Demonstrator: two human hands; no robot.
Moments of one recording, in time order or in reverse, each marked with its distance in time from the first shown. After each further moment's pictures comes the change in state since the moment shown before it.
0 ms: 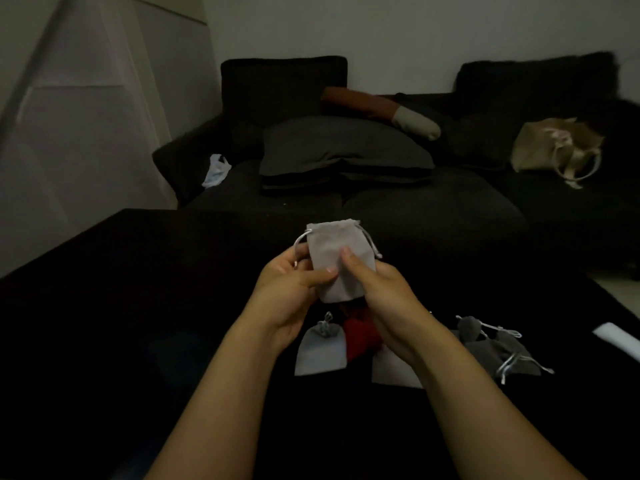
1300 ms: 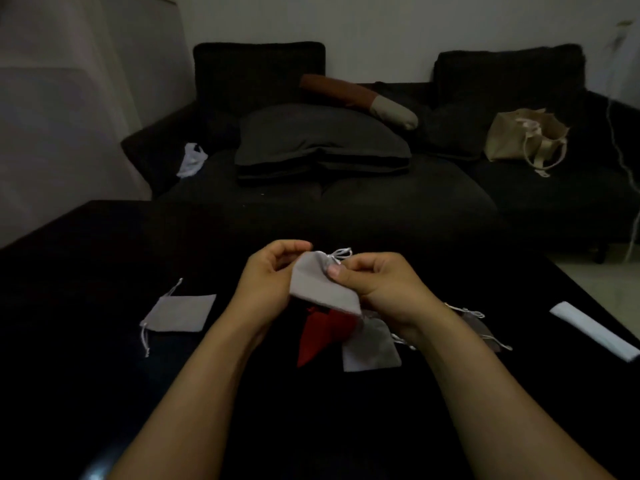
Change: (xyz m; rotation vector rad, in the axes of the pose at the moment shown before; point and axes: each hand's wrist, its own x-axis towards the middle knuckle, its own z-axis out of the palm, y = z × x) left_hand -0.004 -0.015 0.011 0.464 0.088 0.084; right_hand -0.014 -0.006 -0.048 -0.215 0.008 0.059
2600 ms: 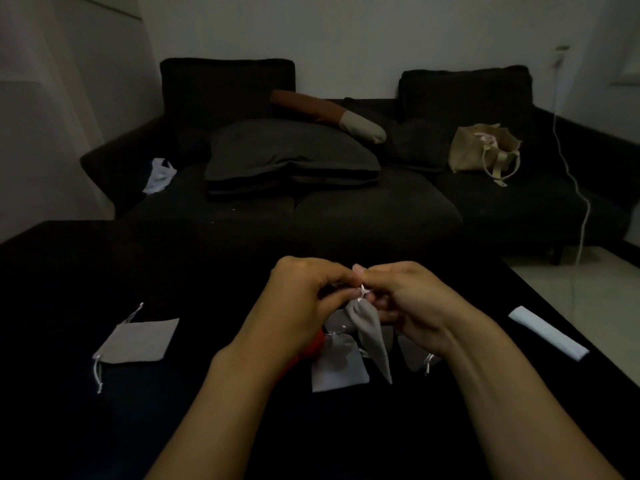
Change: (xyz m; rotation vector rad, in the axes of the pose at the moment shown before) left_hand -0.007 0.018 0.058 0.623 -0.196 0.830; right_hand -0.031 -0.029 -0.051 0.079 0.029 0.107
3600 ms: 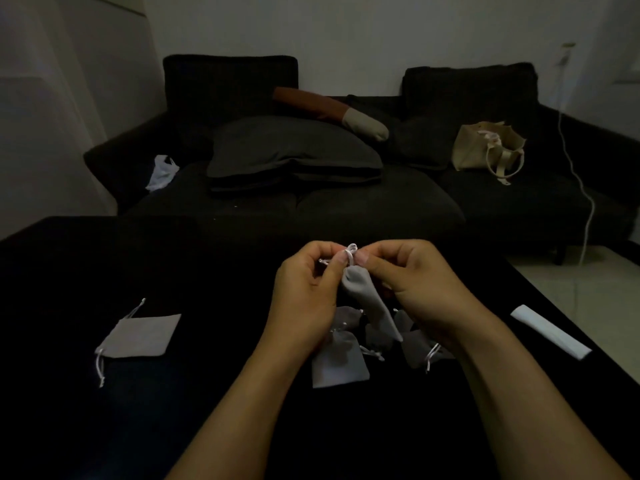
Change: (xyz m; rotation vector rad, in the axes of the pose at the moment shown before) left_hand 0.000 0.013 0.023 -0.532 0.242 -0.487; right_hand -0.011 -0.008 -0.003 -0.203 0.035 -0.341
